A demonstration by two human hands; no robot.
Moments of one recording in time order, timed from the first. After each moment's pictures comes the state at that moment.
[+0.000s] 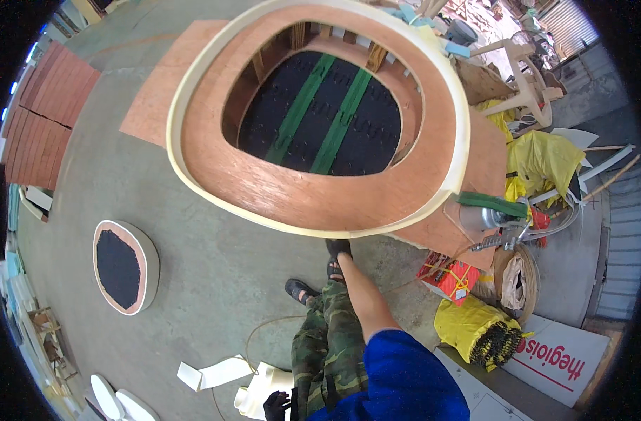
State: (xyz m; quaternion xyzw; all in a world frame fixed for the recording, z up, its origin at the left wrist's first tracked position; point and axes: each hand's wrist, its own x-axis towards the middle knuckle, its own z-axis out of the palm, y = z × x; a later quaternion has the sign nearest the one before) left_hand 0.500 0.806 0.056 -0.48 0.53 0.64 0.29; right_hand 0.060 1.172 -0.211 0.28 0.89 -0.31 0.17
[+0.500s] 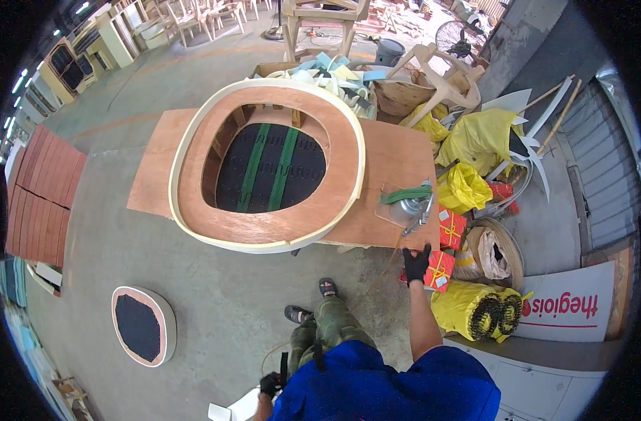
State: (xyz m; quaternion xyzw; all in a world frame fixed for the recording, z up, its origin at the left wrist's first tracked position) left_hand 0.407 0.767 0.019 -0.35 0.61 0.56 0.44; right_hand 0.266 1.451 0.060 0.44 0.77 -0.33 -0.32
